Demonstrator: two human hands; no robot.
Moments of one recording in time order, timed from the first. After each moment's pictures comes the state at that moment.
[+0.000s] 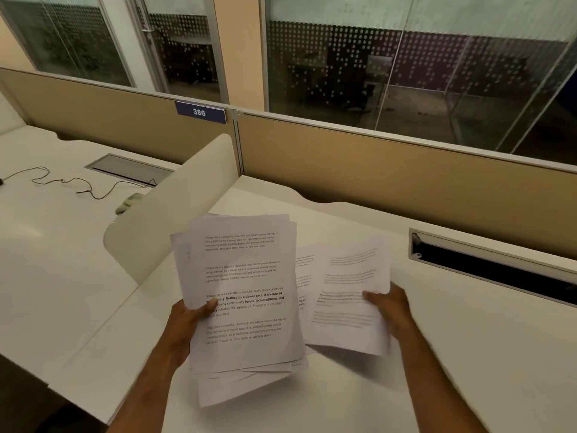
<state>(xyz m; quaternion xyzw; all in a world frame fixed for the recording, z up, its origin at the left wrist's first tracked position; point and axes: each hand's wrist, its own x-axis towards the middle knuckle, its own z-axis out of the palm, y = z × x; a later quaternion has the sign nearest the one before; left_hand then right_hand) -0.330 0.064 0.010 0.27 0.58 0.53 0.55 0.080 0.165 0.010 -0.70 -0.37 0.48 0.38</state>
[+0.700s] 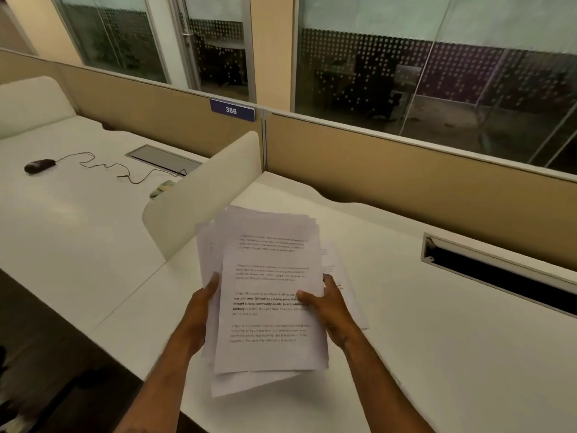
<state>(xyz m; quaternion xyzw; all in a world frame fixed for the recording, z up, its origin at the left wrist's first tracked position) -0.311 0.018 0.030 0.23 0.55 0.55 0.58 -0.044 0.088 0.049 -0.50 -0.46 0.65 0.34</state>
